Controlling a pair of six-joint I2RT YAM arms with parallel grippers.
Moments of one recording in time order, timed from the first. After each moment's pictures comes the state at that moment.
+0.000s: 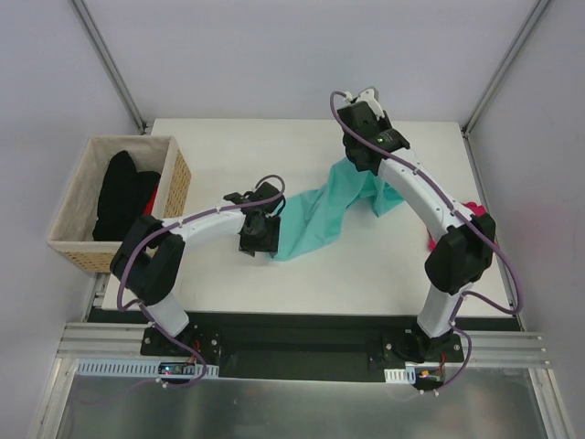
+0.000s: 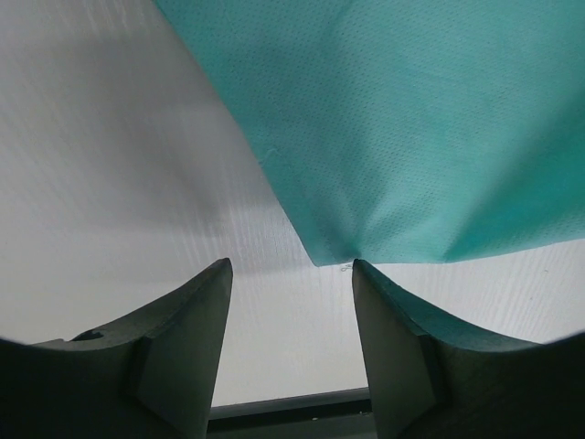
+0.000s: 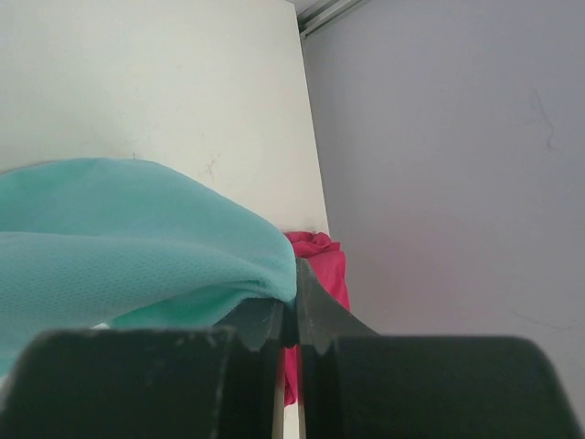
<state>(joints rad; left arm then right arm) -0.65 1.67 1.06 -0.71 -0.02 -0.57 0.53 1.80 1.79 -0.76 1.00 -0.14</state>
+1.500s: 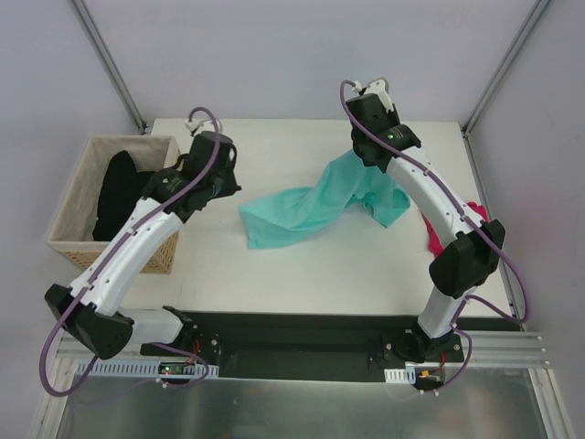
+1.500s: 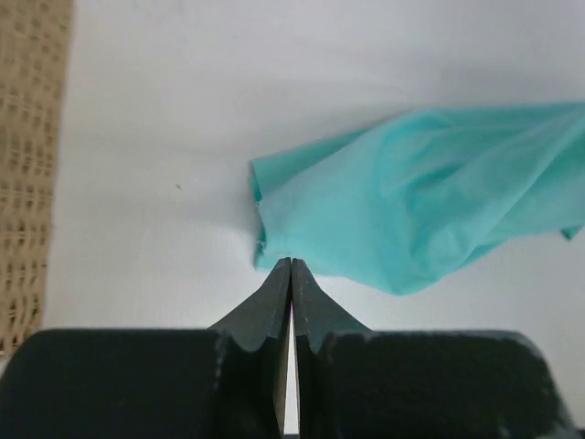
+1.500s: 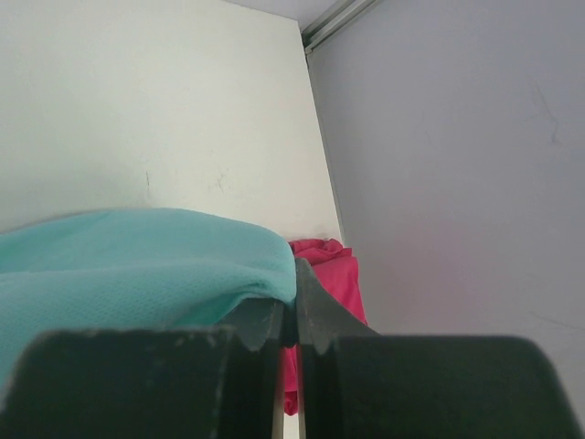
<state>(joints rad) -0.57 1.31 1.39 -0.85 -0.30 -0.56 0.51 1.76 1.81 -0.77 0.96 -0.10</state>
